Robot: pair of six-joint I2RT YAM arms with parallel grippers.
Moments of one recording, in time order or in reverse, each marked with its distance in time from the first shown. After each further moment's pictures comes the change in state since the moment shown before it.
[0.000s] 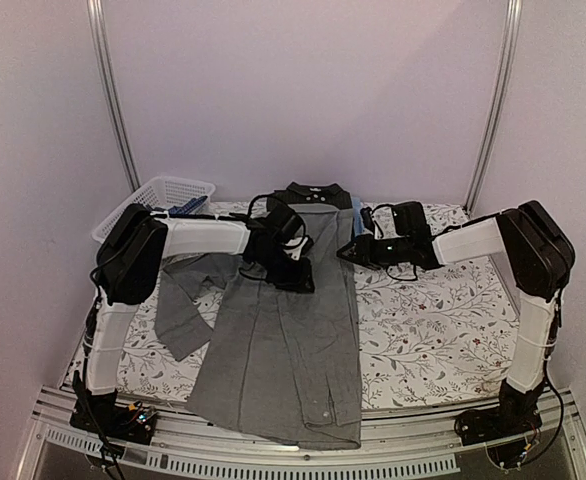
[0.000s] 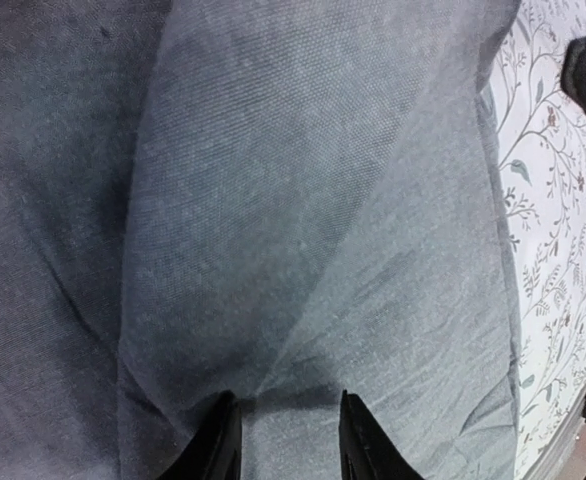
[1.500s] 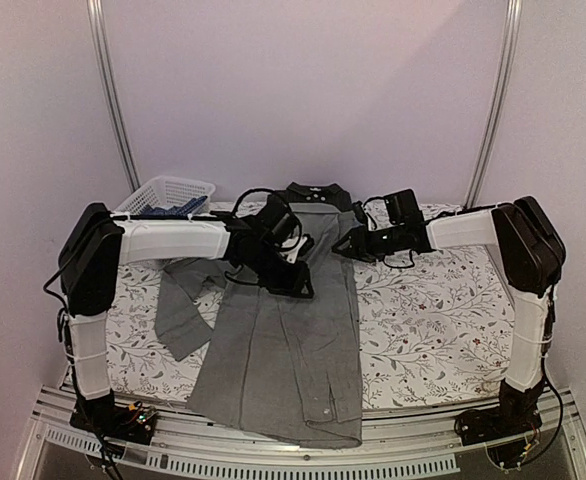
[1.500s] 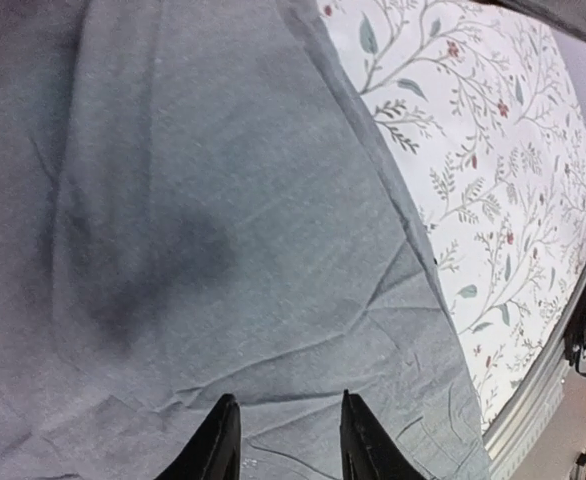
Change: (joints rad) left arm -0.060 -0.253 -0.196 -0.010 -0.024 -0.002; right arm -0.008 0.067 0.225 -0.224 -0.082 -0.072
